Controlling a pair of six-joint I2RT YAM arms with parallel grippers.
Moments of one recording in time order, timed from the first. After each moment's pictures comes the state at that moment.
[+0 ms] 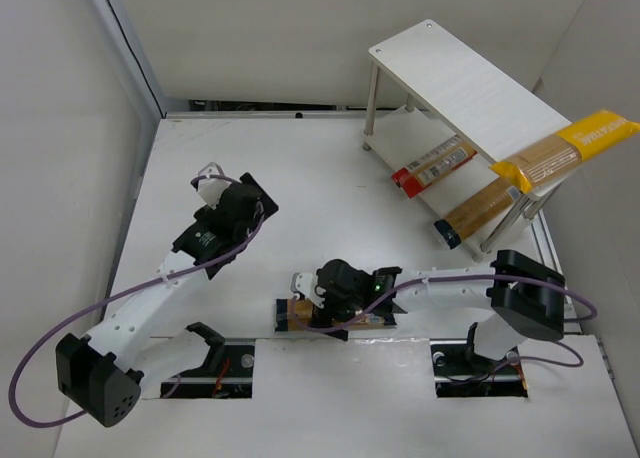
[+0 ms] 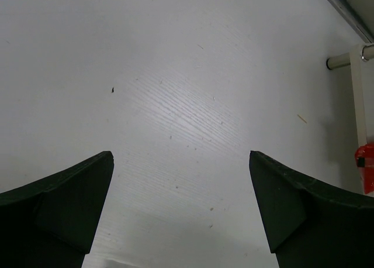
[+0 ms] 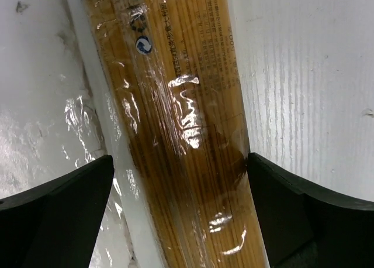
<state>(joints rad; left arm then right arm) -0.56 1.01 0.89 -0.57 -0.57 -0.97 1.23 1.56 0.83 -0.21 -0.09 -0.16</state>
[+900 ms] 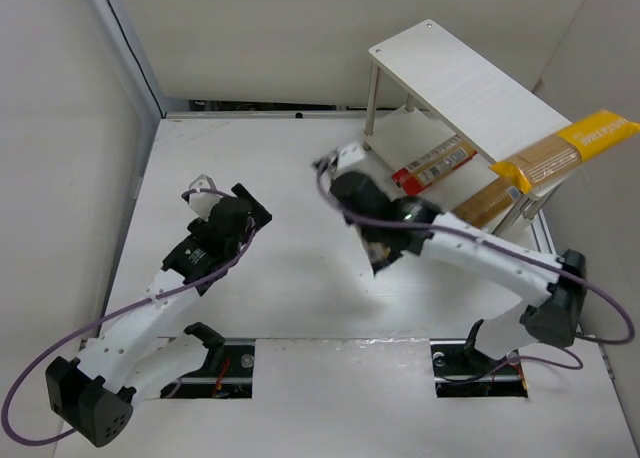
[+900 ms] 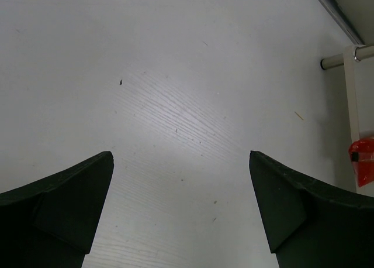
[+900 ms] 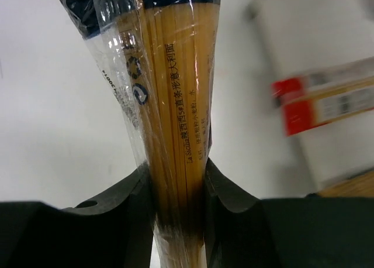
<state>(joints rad) -0.56 0.88 0.79 -0.57 -0.57 -0.99 1.05 1.50 1.39 -0.63 0.67 0.23</state>
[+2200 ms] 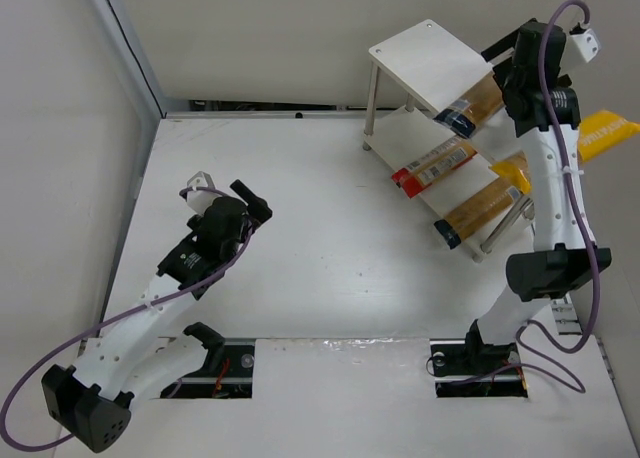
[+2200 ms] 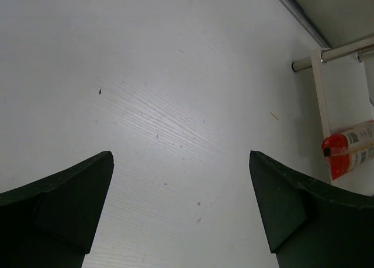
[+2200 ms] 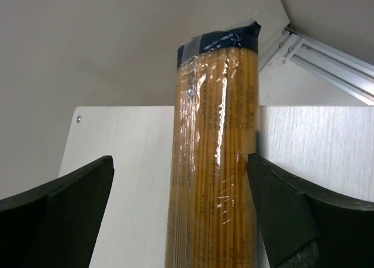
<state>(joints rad) -0.56 0.84 0.78 -0.51 -0.54 -0.96 0.05 1.71 2.14 -0.75 0.51 0.84</state>
